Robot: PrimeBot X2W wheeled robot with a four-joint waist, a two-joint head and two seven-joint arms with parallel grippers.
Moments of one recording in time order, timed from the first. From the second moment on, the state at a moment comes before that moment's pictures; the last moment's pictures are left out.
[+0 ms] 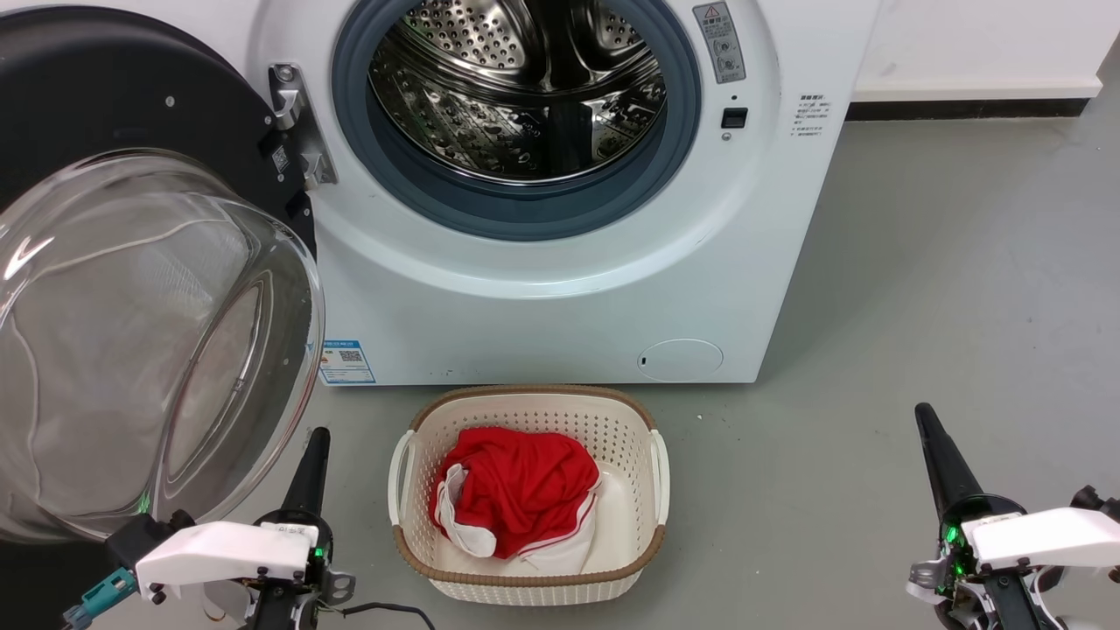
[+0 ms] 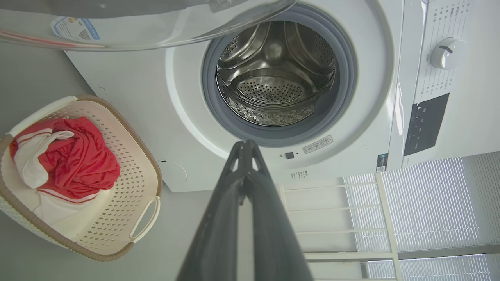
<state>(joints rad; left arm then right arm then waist) -0.08 0.10 0.02 0.22 -1.38 -0.06 0.02 -0.06 -0.09 -0.04 0.19 1.37 0.13 0.03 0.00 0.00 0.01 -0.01</state>
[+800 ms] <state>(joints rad) -0.09 0.08 0.07 0.24 -1.55 -0.11 0.07 -0.08 -0.08 -0.06 0.23 1.55 0.13 0.06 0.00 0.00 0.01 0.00</state>
